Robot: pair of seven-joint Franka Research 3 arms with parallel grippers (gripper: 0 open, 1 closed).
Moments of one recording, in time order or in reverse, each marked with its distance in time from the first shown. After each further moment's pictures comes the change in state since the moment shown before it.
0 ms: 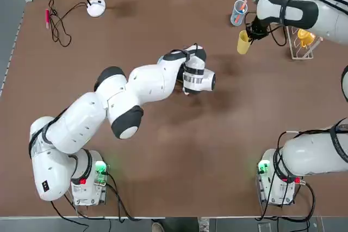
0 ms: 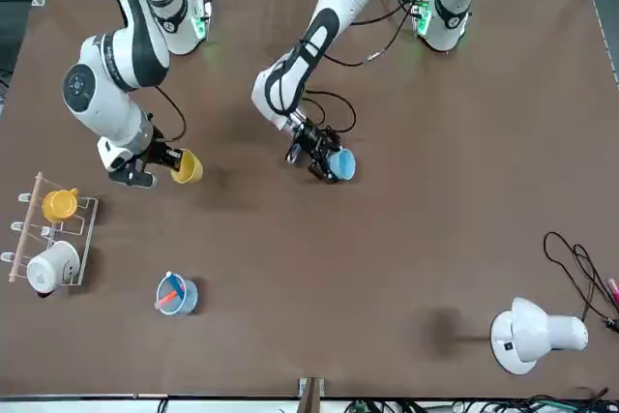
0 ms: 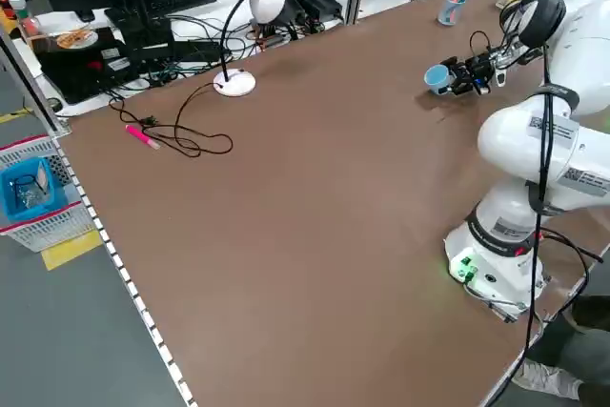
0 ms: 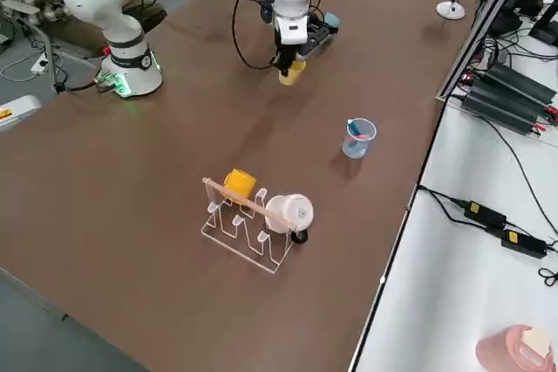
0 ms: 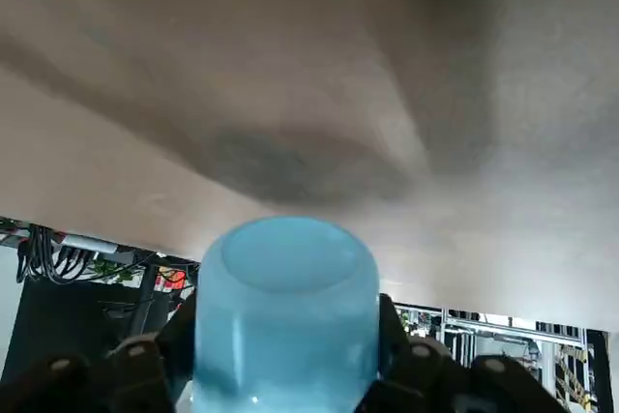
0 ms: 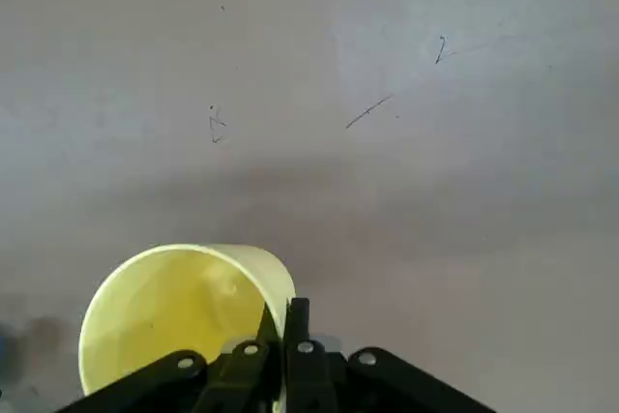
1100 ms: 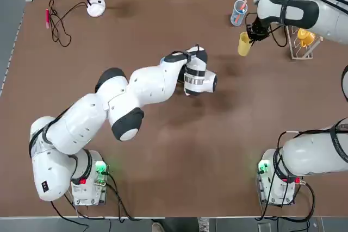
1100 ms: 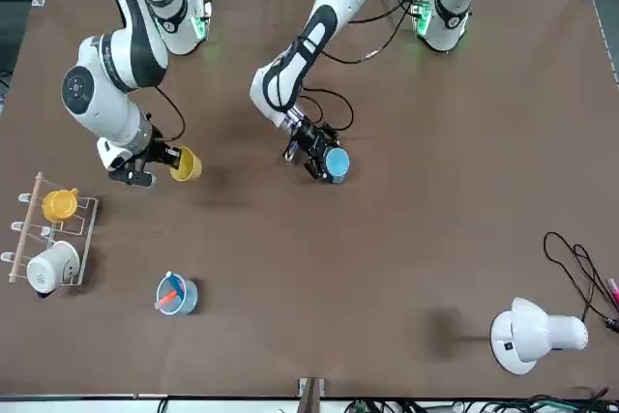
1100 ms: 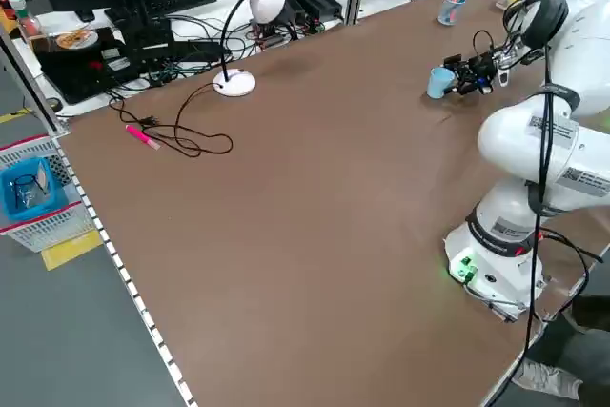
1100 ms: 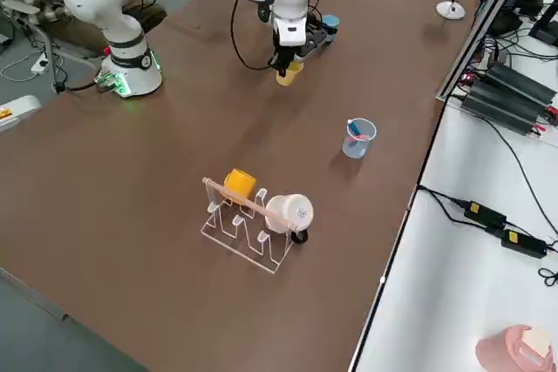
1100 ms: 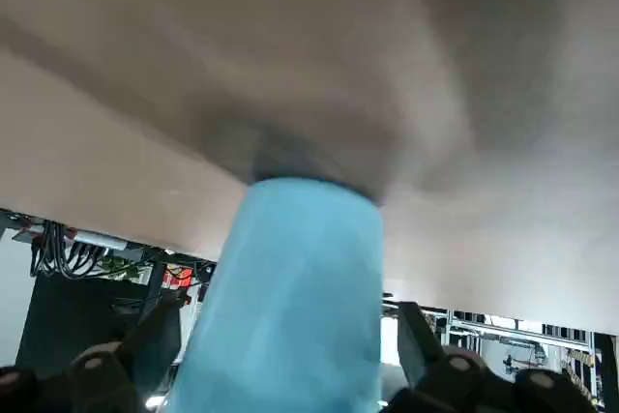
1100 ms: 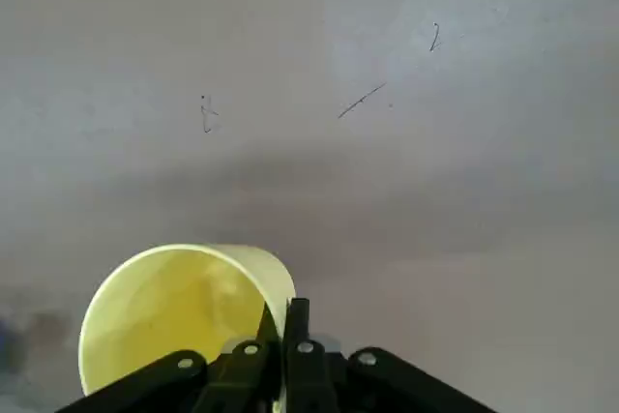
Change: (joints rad) left arm -0.017 0.003 0.013 0.018 0.000 0.000 0.000; right arm 0.000 0.000 -0.004 0.002 0.001 -0.021 -0.003
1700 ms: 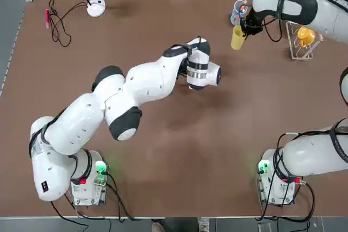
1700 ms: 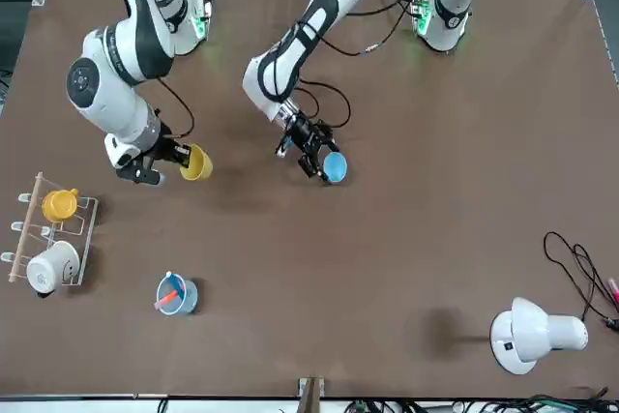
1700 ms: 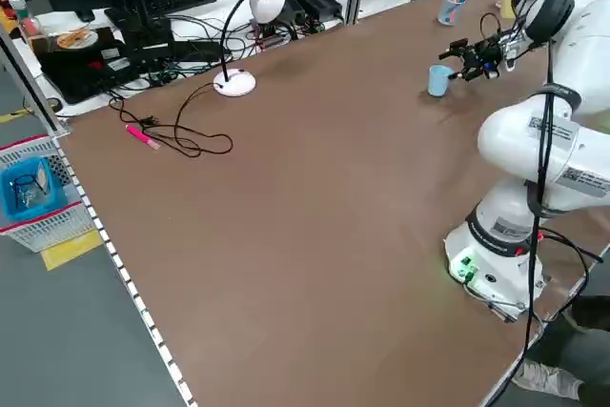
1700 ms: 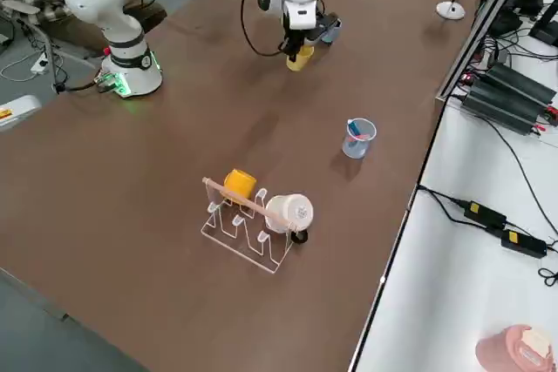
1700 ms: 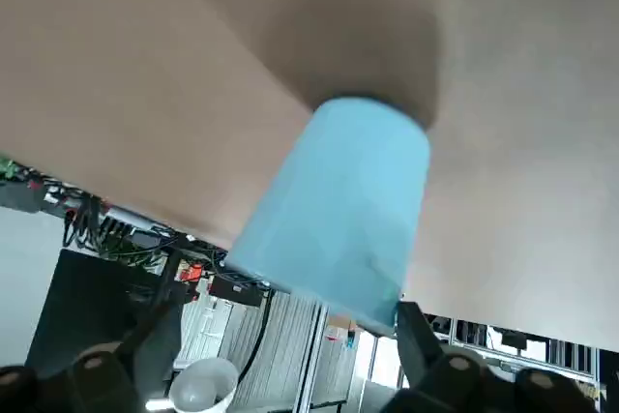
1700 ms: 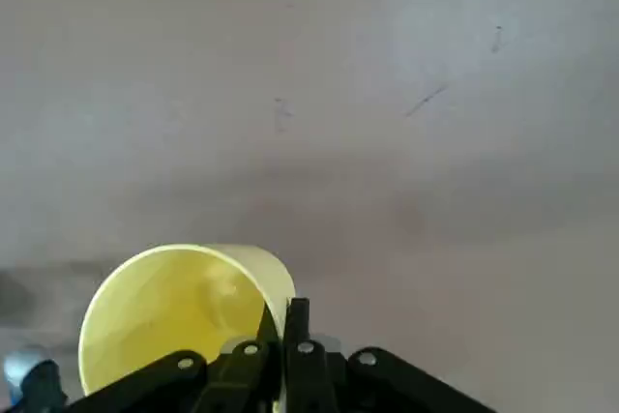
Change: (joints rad) left arm -0.009 -0.071 0.008 0.024 0.001 -0.007 0.014; right arm 0.086 -0.001 0.006 0.089 0.042 -0.050 0.105
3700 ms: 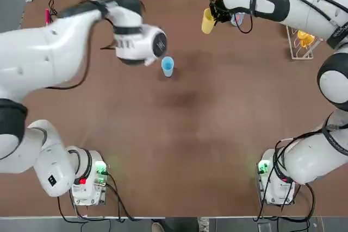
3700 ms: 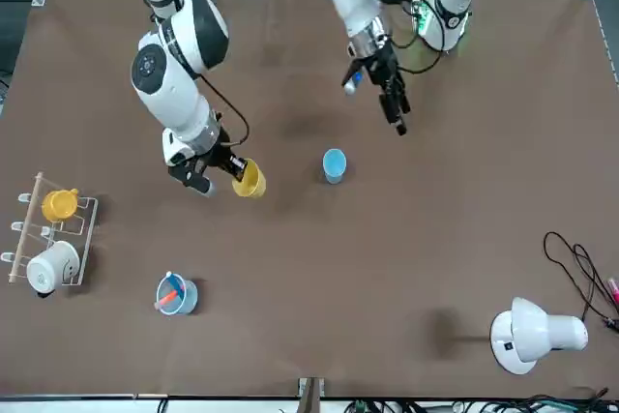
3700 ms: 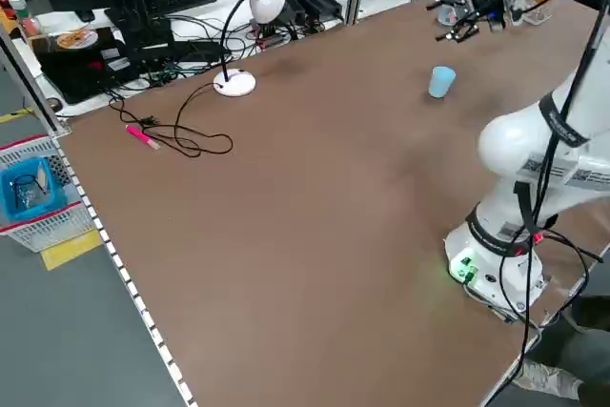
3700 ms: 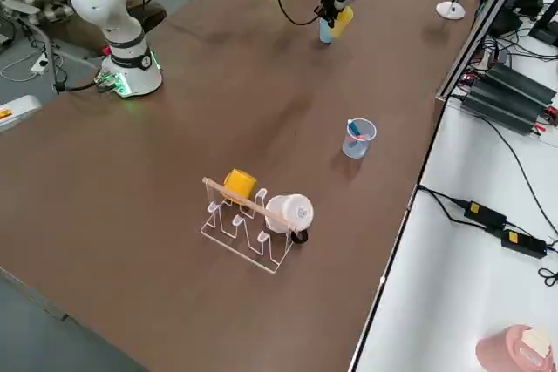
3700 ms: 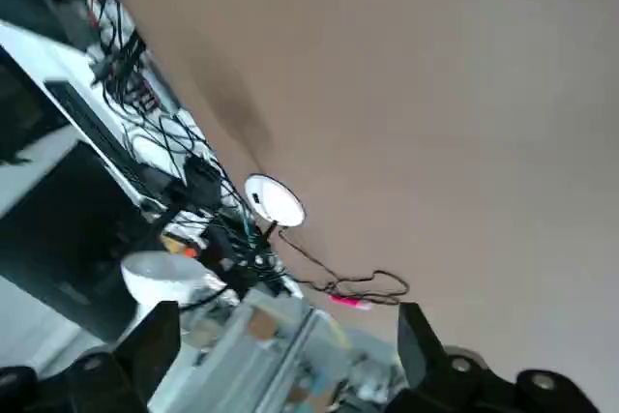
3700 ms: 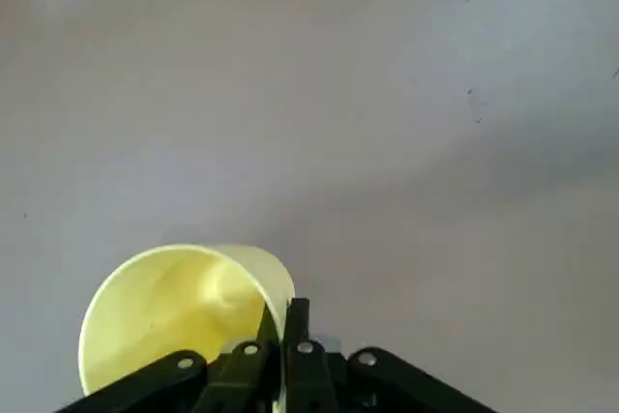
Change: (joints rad) left arm 0.358 -1.100 -0.091 -1.074 0.098 0.445 -0.194; right arm 0.249 0.164 -0.009 0.262 0.003 0.074 0.448
